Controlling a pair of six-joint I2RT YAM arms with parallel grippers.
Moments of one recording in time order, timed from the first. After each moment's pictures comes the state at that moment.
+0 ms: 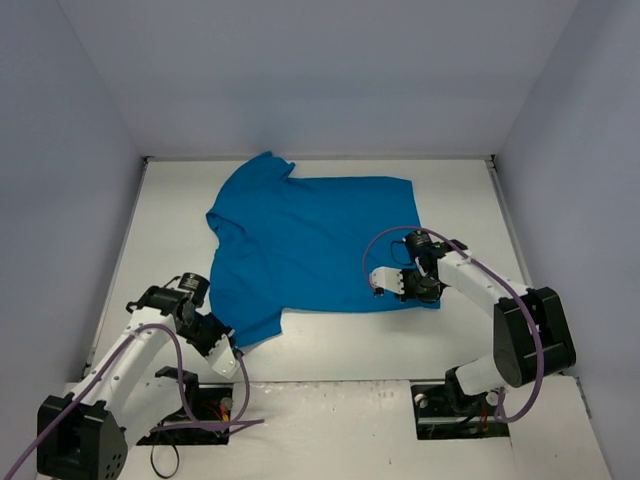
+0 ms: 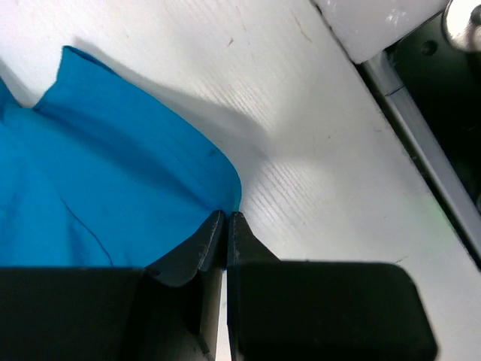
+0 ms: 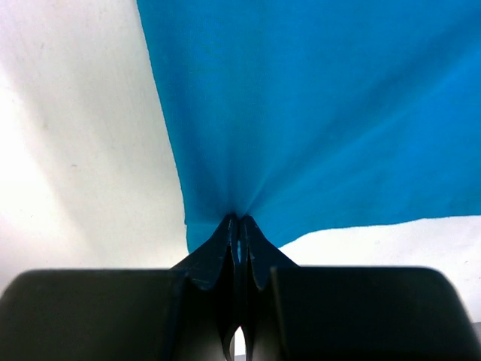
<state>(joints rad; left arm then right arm) -0.22 0.95 0.60 -1.19 0.48 2.03 0.31 1.45 0.80 -0.76 -0.07 -1.27</state>
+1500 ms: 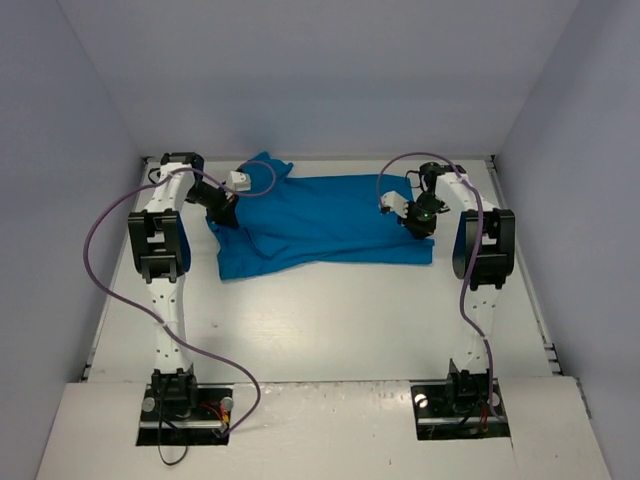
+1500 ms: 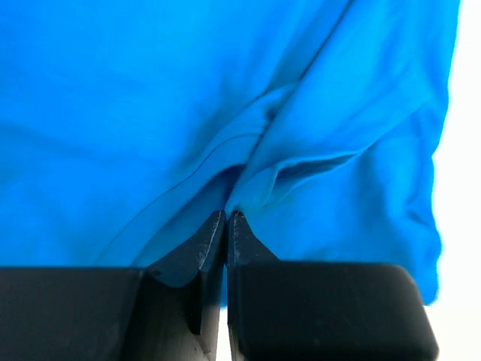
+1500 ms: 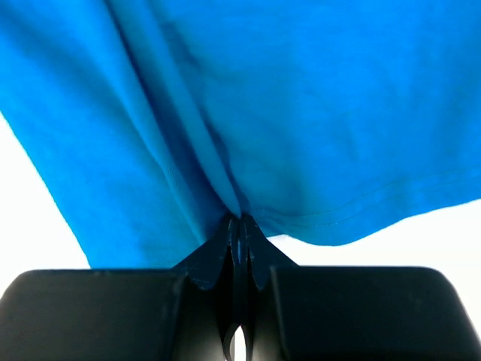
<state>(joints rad) 0.05 2.43 2.20 -1.33 0.78 1.22 0.06 2.24 1.78 -1.04 -0.26 -1.28</state>
